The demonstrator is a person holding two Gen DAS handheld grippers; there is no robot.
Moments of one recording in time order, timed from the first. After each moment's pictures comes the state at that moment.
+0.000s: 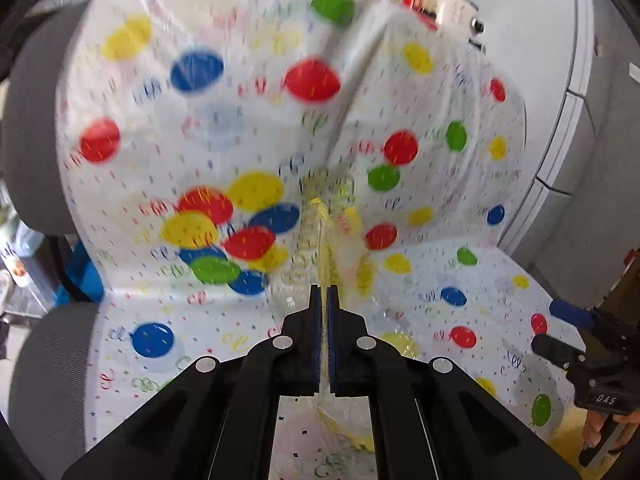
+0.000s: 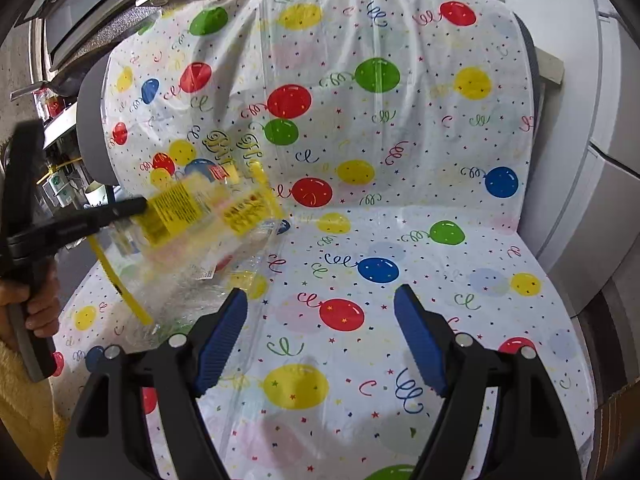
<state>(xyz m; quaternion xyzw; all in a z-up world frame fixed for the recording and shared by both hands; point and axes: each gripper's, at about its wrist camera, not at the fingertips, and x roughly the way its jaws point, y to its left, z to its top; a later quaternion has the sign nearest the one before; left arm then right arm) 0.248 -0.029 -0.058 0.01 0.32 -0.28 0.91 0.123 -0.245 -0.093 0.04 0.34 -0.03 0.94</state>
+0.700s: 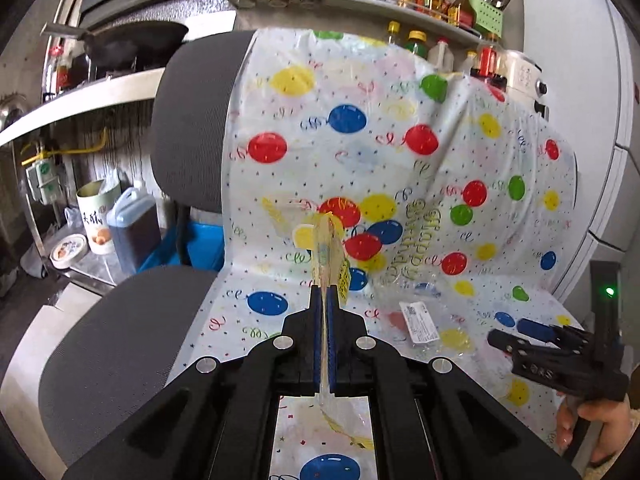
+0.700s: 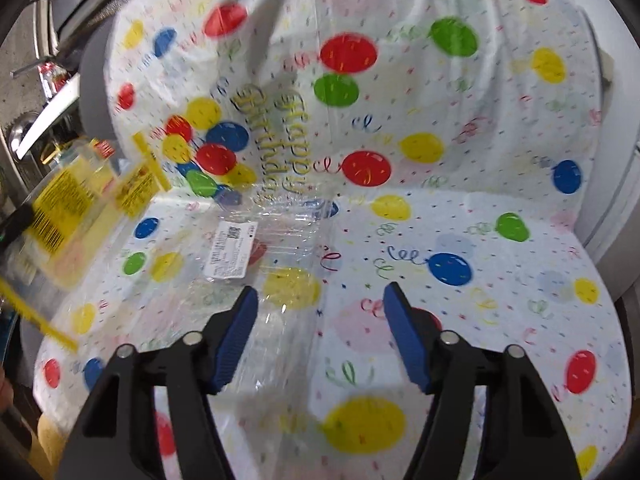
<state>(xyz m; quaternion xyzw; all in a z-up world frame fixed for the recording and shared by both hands) 0.182 0.057 -0.057 -0.04 0.27 -0.13 0.95 0.200 -0.202 -0.135 0.03 0.39 0.00 0.92</state>
